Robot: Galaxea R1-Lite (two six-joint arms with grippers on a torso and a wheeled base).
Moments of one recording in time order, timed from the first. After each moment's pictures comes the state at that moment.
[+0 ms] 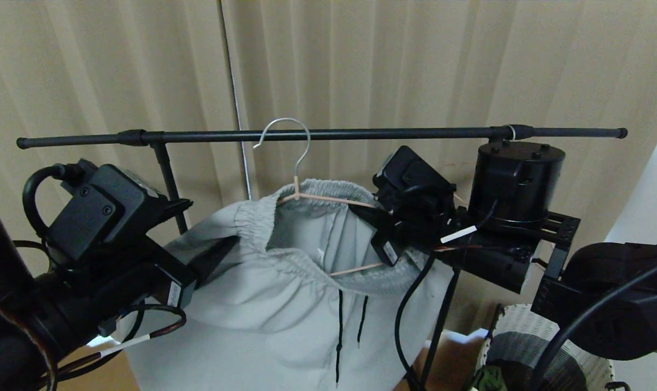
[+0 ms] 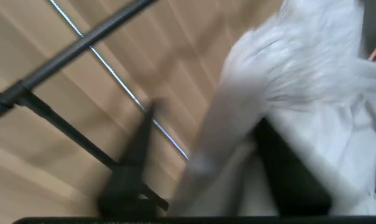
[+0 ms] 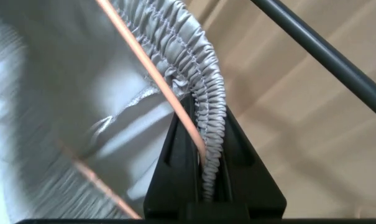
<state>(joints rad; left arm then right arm) -0.57 1.30 -0.48 -0.72 0.18 0.46 0.70 1.80 -0.95 -0.70 0.01 -0.43</state>
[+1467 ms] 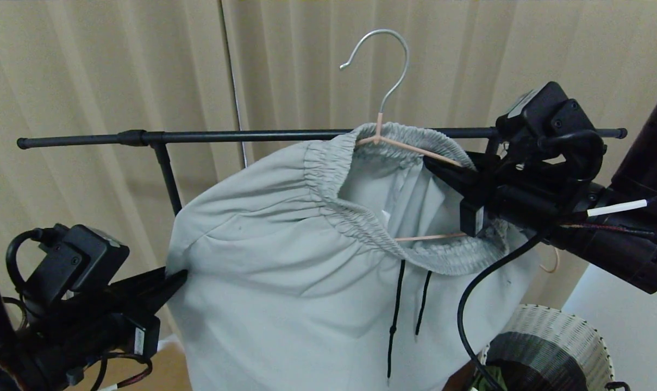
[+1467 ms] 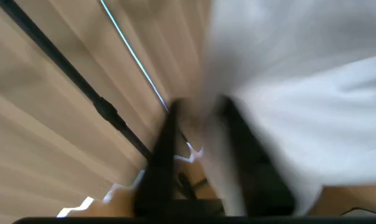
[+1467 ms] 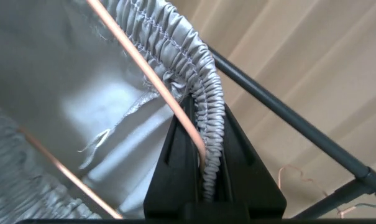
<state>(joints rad) -0.41 1.26 -0.28 -0.72 0.09 0.28 0.61 1.53 -0.81 -0.74 -0.03 -0.43</state>
